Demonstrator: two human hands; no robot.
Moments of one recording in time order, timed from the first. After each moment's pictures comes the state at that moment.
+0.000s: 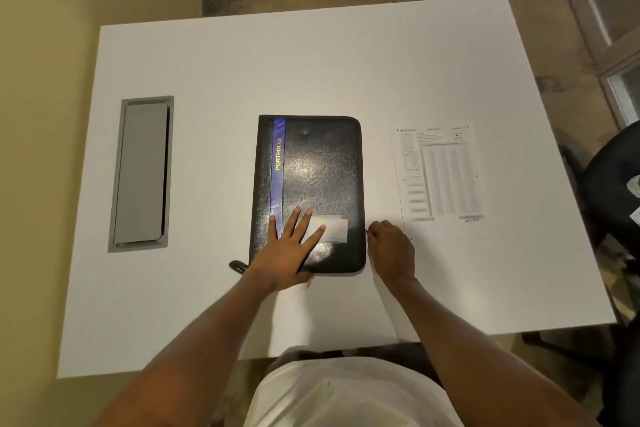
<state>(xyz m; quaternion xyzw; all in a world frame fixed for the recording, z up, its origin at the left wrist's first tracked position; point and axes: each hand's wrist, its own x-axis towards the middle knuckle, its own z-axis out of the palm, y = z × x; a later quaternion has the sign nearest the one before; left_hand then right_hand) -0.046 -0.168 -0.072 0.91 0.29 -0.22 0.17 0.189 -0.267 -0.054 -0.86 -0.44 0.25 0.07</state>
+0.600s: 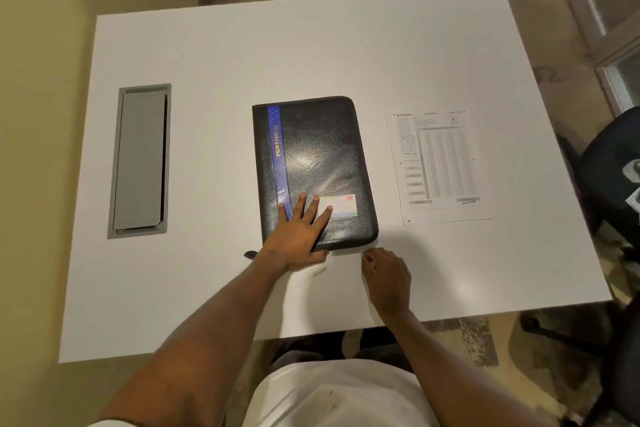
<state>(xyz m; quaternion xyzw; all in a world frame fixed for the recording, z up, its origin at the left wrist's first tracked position) -0.018 -0.179 -0.060 0.90 0.31 -0.24 0.20 0.141 -0.351 -0.058 -0.87 -0.43 0.19 0.17</state>
